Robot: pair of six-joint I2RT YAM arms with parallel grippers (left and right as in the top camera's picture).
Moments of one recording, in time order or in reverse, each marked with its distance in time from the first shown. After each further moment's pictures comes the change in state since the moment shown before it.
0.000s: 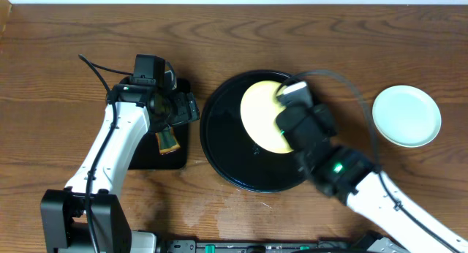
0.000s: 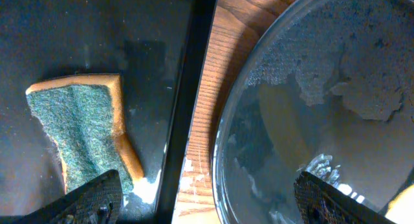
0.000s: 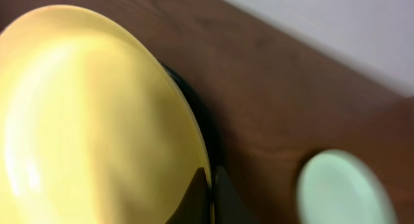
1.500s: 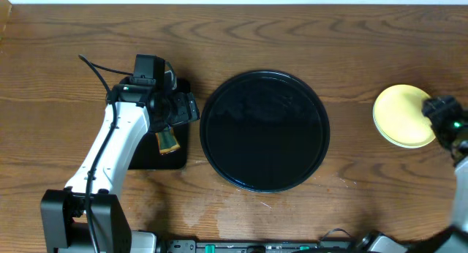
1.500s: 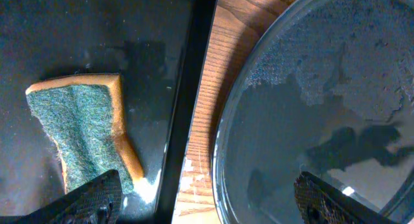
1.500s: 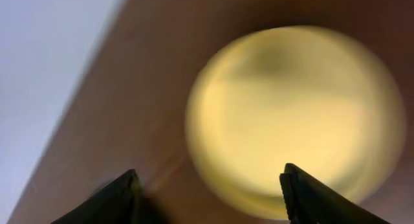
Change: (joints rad) left arm 0.000 0.000 0.000 0.000 0.000 0.000; right arm -1.313 0.127 -0.001 0.058 -1.005 0.349
